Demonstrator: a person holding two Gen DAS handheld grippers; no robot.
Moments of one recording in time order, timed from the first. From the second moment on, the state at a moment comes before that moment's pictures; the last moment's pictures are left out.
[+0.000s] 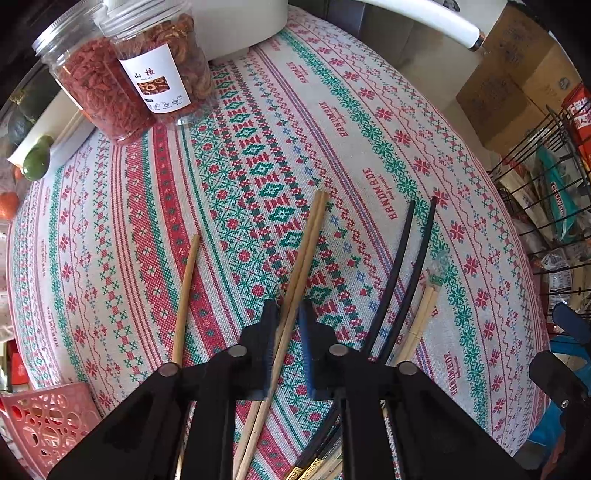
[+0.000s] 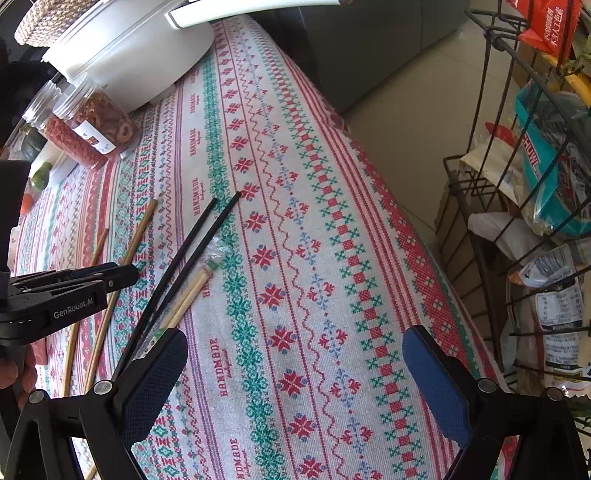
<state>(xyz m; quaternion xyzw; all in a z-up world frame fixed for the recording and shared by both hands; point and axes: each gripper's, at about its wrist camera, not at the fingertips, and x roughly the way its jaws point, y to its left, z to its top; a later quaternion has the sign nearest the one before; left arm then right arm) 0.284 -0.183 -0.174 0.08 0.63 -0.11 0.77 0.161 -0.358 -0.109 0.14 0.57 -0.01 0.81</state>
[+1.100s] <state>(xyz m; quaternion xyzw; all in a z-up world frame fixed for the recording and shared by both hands) 0.087 -0.001 -0.057 -0.07 0.46 -0.19 0.86 0.207 -0.258 -0.136 0.20 0.59 0.07 0.78</state>
